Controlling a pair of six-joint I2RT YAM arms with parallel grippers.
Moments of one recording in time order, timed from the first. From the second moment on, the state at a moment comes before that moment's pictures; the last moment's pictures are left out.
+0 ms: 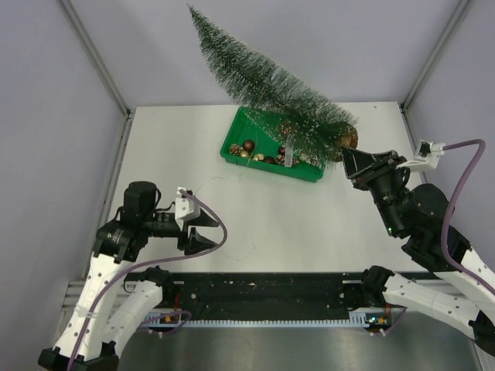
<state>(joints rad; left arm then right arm) -0.27 0.67 0.85 -0.88 1.09 0.52 0.91 0.62 1.01 -0.23 0.69 0.68</state>
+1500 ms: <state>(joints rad) -0.29 0.70 0.85 -0.86 1.18 0.52 0.91 0.65 1.10 -0.18 0.68 0.61</state>
